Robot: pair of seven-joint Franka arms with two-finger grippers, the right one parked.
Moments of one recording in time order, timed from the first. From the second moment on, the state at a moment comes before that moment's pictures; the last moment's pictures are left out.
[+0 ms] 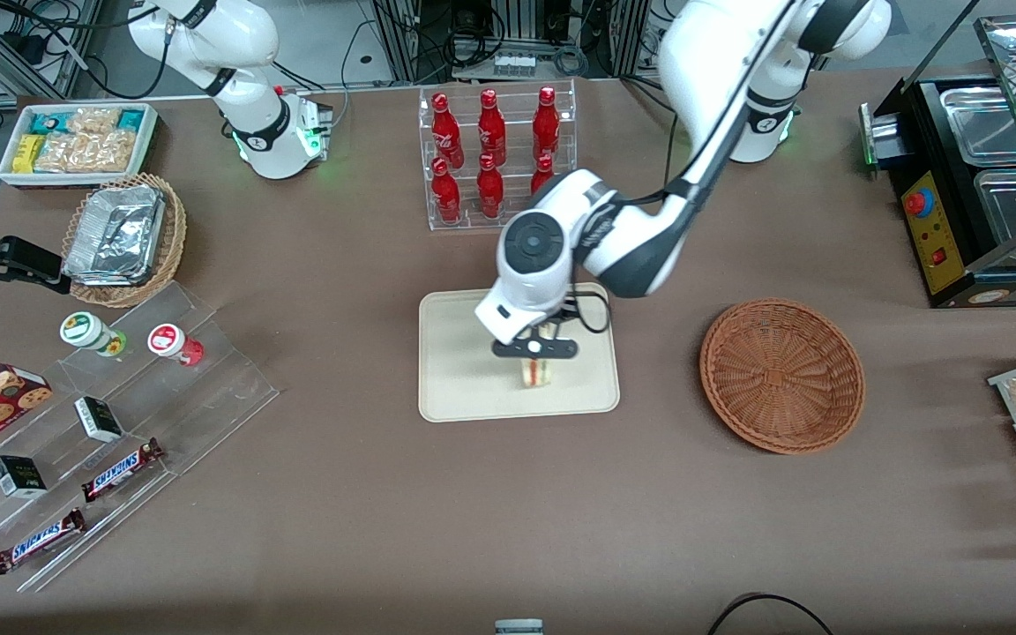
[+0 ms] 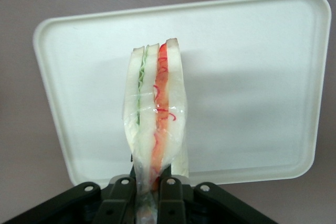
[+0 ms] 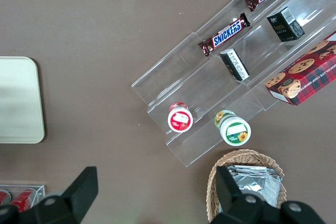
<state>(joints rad) -0.68 0.65 -0.12 -1.41 0.00 1.97 -0.72</state>
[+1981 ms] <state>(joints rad) -0.42 0.28 -0.07 -1.37 0.02 1.56 -0.62</state>
